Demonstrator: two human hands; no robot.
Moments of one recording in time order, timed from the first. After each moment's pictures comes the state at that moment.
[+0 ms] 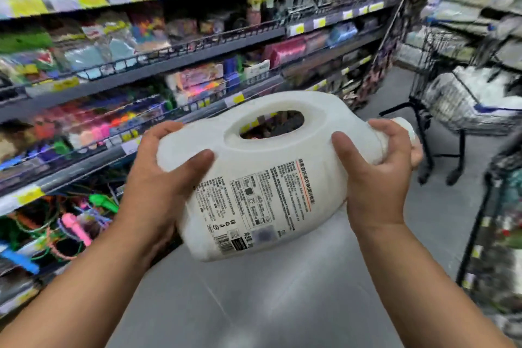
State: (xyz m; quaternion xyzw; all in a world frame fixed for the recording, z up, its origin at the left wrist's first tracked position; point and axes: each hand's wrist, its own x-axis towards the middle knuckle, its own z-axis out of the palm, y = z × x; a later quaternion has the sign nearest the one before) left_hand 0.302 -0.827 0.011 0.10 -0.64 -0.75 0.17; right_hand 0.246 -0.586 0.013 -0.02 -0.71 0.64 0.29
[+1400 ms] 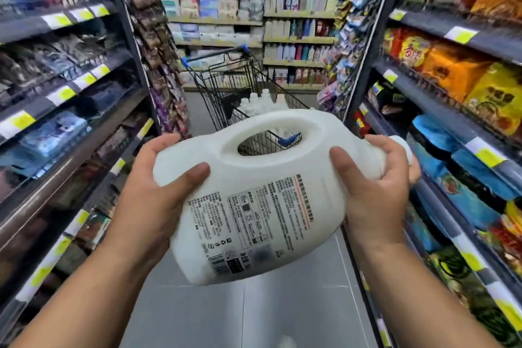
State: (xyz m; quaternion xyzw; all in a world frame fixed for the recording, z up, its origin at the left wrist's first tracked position) left_hand -0.389 -0.230 0.047 -0.16 -0.62 -0.76 -0.12; right_hand -0.254 -0.021 0.034 -0.28 -0.61 0.51 0.54
